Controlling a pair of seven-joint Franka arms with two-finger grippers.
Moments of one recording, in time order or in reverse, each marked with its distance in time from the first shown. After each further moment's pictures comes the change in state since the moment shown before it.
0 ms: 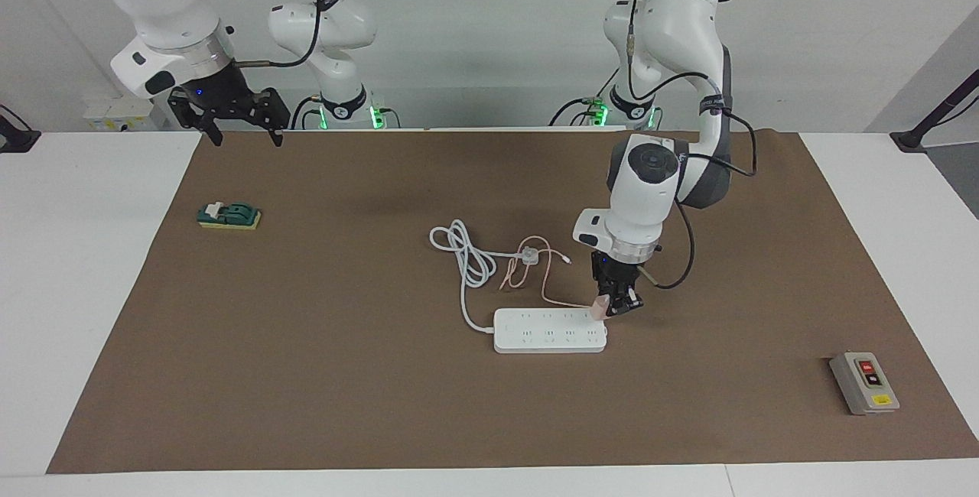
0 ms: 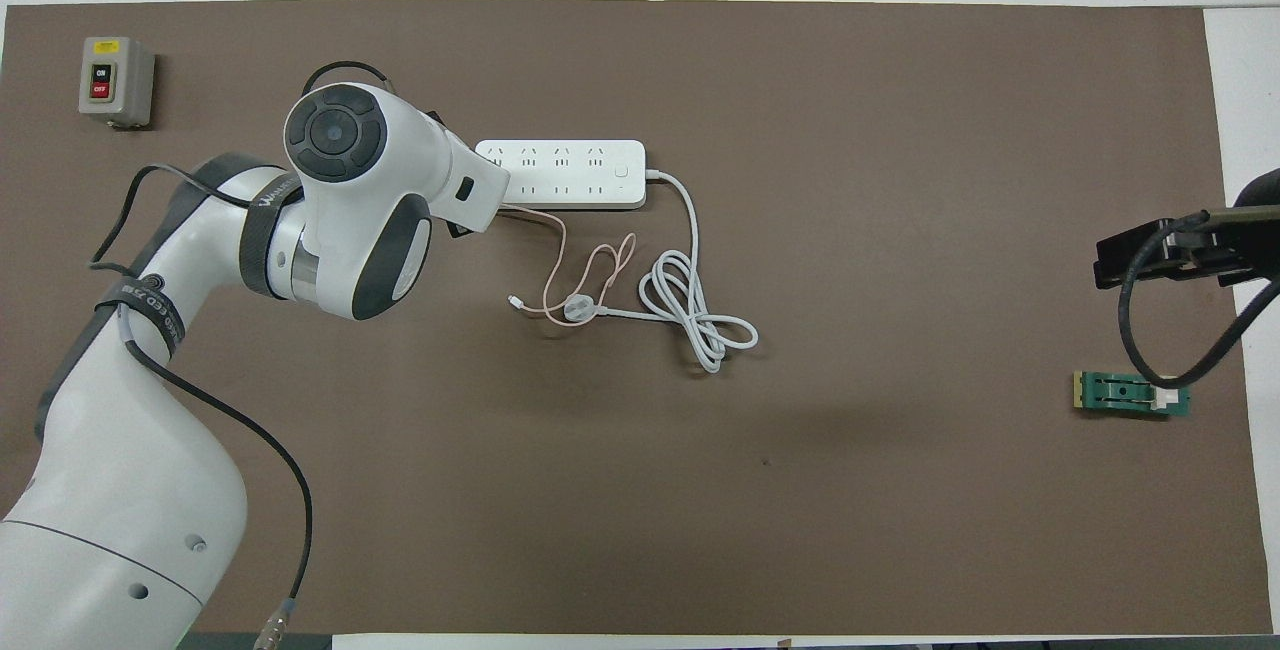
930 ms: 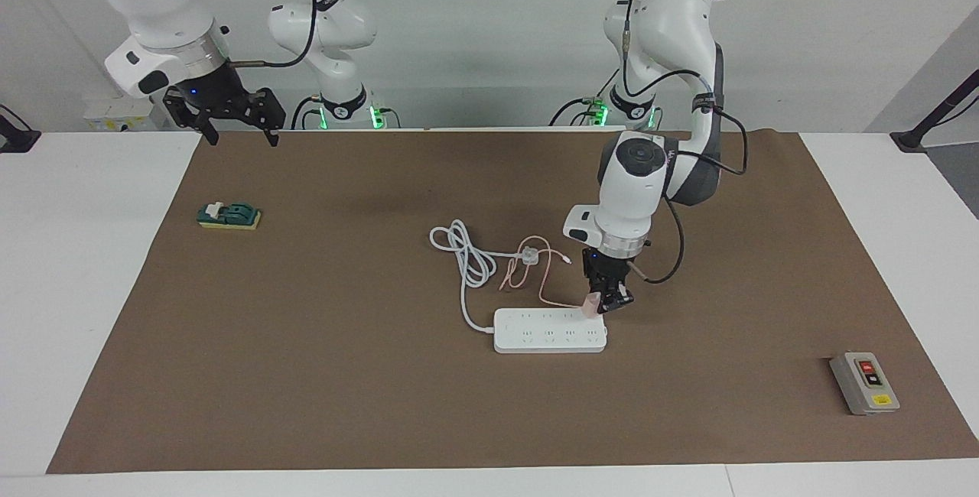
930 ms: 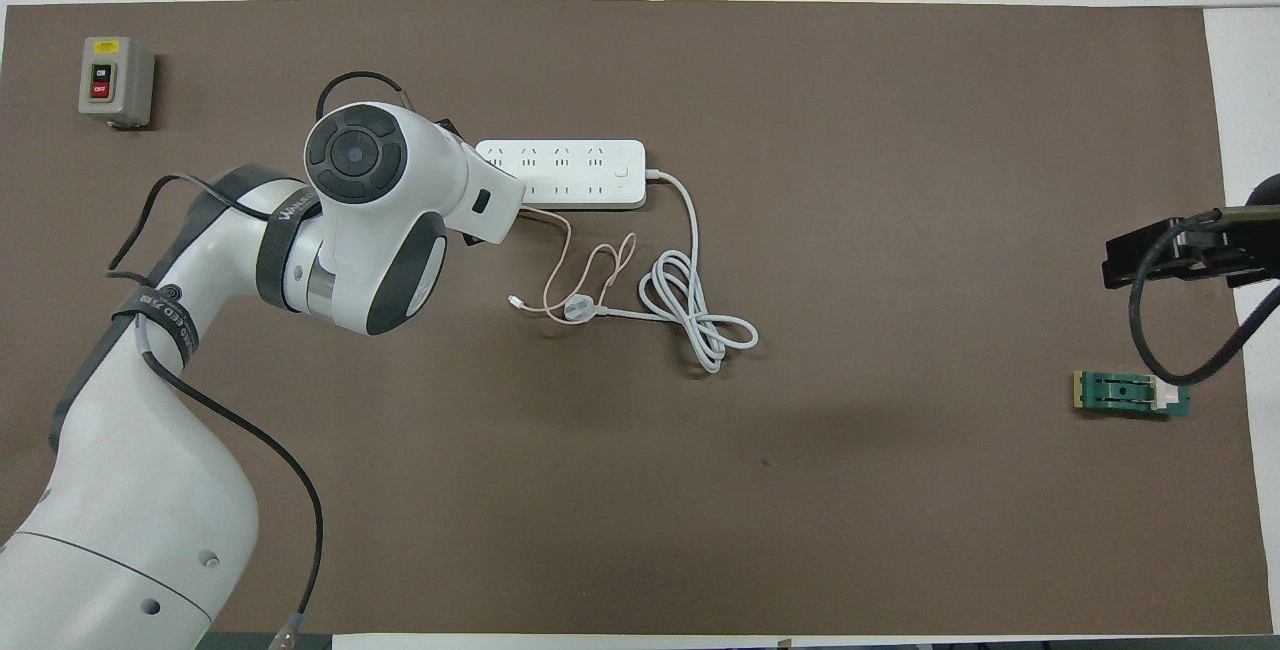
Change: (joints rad) left arm -0.024 -0.018 -0.001 -0.040 0.015 0.046 -0.038; right arm -0.011 -0.001 0.000 0.000 0.000 -0.002 0.000
